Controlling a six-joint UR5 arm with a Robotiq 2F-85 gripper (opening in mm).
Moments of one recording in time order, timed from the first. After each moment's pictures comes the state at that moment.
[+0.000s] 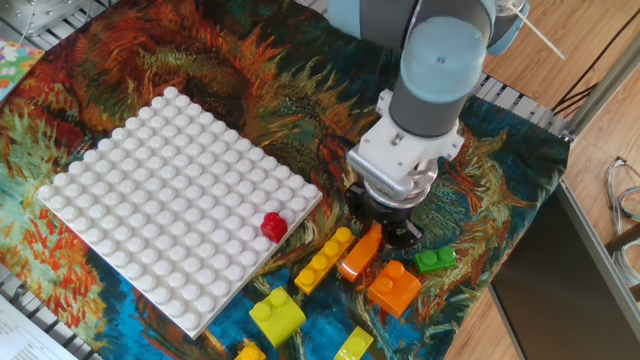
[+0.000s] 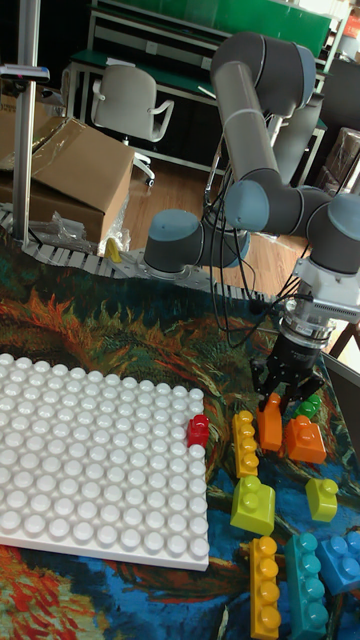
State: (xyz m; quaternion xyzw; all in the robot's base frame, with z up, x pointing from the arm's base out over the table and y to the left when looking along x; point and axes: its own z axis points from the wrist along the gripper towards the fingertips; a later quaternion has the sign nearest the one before) arm 0.479 0.230 0.044 0.03 1.00 0.02 0.06
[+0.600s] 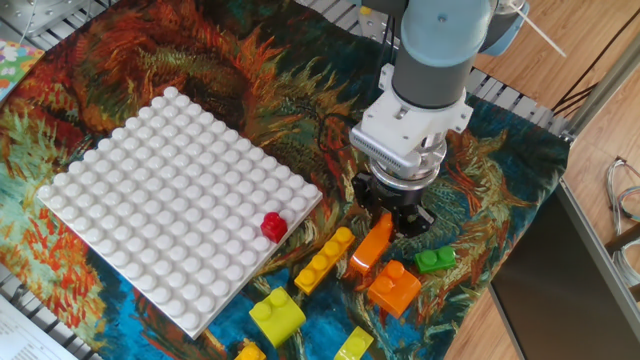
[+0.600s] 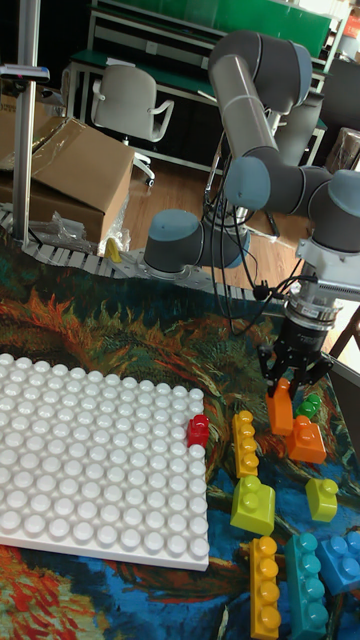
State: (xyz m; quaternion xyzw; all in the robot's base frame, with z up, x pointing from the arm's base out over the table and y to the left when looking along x) arm 0.471 0.237 0.071 0.02 1.00 0.04 0.06
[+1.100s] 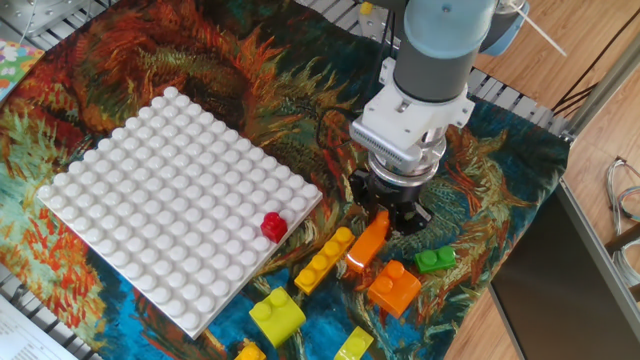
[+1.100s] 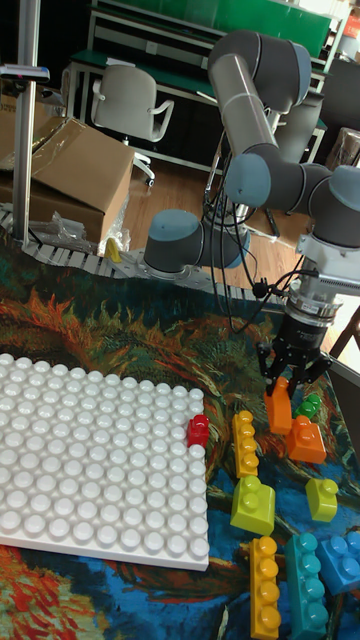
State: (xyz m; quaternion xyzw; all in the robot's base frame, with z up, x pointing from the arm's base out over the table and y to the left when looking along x) arm 0.470 0.221 0.081 0.01 1.00 0.02 0.07
